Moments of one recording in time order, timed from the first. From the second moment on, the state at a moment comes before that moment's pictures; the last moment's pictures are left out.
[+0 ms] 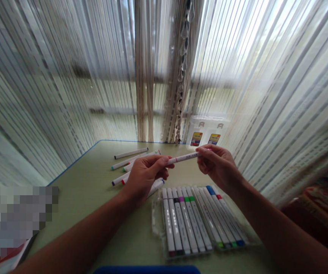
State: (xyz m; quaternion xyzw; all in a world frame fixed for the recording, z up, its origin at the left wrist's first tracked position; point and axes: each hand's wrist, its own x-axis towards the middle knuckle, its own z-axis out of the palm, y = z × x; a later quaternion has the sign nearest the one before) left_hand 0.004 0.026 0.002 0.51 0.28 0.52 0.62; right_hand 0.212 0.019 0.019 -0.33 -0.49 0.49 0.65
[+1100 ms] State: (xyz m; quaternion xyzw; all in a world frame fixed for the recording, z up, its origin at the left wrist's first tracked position) left_hand 0.004 0.027 -0.003 0.58 0.31 0.49 0.56; right_hand 0.210 0.017 0.014 -0.32 -0.55 0.50 0.58
